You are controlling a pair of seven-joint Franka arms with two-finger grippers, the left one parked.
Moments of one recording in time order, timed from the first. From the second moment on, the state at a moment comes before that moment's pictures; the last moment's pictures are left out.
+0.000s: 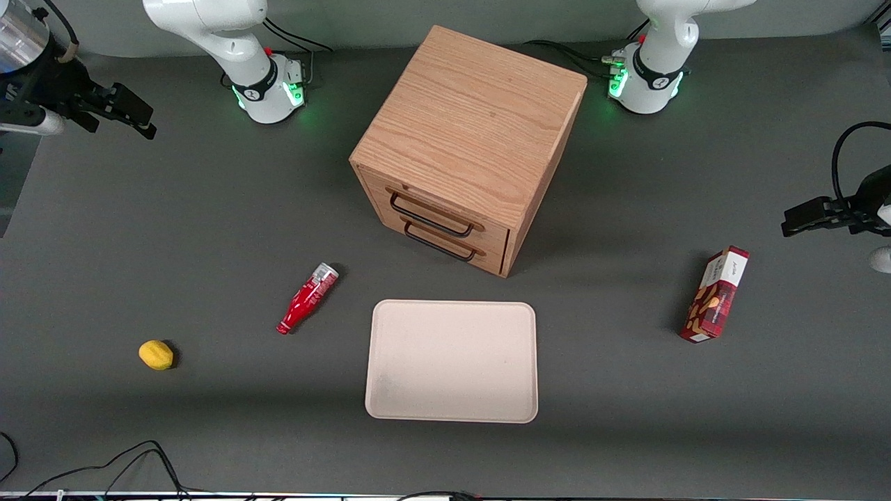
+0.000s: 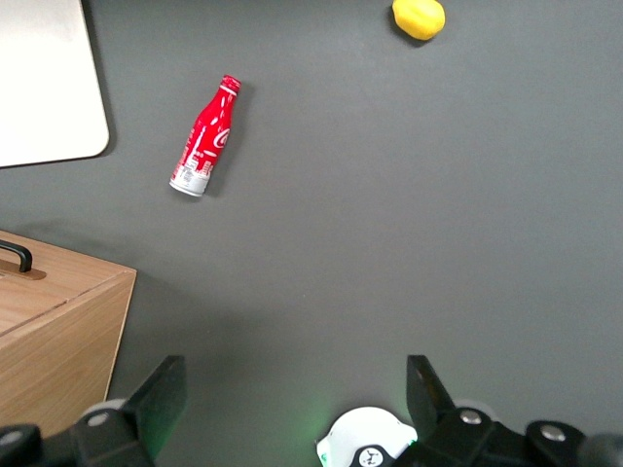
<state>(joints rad) 0.02 -0.27 0.06 -1.79 -0.01 1.45 0.25</state>
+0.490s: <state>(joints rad) 0.03 -0.23 0.05 -1.70 -0.01 1.39 0.24</state>
